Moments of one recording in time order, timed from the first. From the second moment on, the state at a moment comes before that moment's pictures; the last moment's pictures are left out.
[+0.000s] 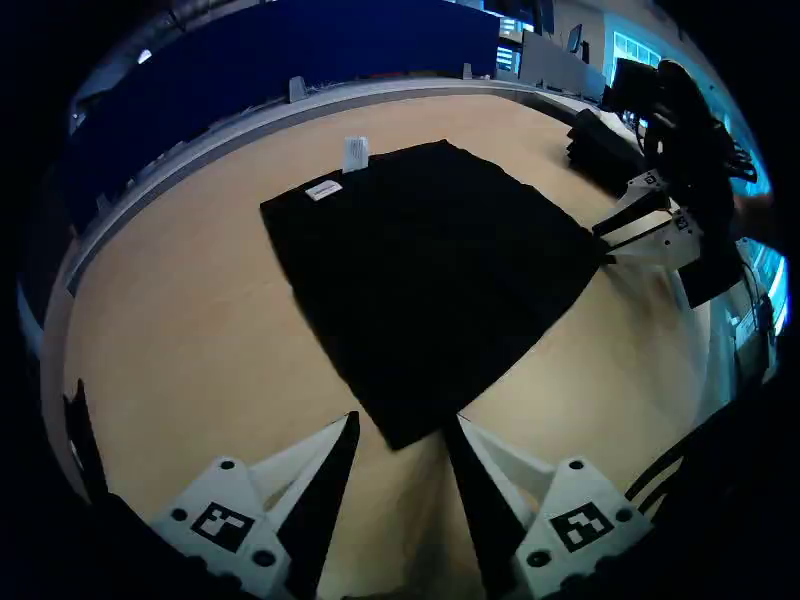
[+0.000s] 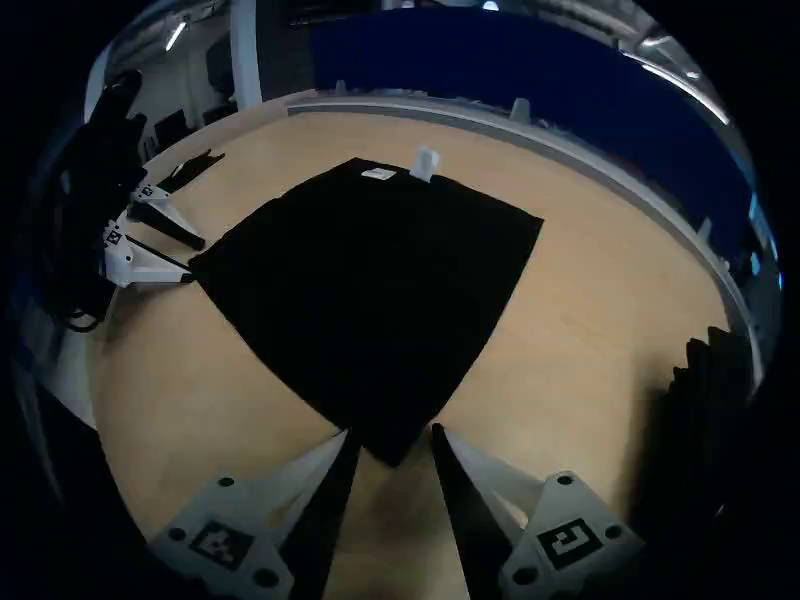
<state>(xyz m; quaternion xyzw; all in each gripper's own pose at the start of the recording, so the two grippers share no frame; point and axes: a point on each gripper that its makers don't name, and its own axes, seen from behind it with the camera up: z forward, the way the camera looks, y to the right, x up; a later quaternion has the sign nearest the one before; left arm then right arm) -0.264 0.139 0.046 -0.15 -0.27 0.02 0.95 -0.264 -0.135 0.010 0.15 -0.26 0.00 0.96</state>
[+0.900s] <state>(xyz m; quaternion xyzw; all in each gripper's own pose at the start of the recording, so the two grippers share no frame) -0.248 0.127 0.042 -0.12 -0.27 -0.02 0.95 -0.237 -0.131 0.028 0.14 -0.25 0.01 0.96</state>
